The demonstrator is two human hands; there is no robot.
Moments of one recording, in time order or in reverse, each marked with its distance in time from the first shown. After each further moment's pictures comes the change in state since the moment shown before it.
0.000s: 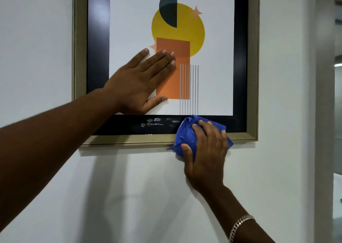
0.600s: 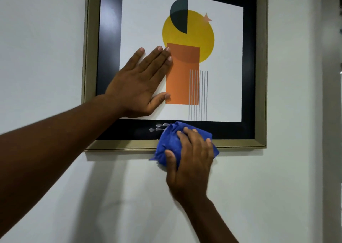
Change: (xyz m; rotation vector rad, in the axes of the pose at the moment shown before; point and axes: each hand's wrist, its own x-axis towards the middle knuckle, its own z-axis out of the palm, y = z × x) left_hand -0.013 -0.009 0.003 -0.014 0.060 -0.134; right_hand -0.006 -0.061 0.023 0.044 0.083 0.013
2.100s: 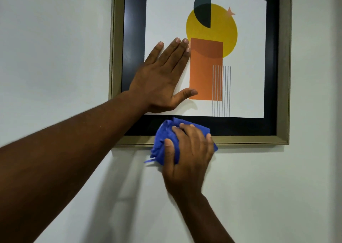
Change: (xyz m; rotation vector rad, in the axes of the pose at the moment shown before) left_hand -0.002 -0.003 -0.007 -0.109 -0.041 -0.081; right_hand -0.003 -0.058 0.025 0.084 0.092 0.054
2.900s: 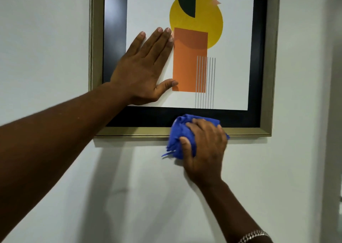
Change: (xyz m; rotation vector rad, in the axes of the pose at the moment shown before) left_hand 0.000 0.003 0.001 0.079 -0.061 -0.028; right_hand 0.012 0.084 -0.039 -0.079 -0.109 -0.167
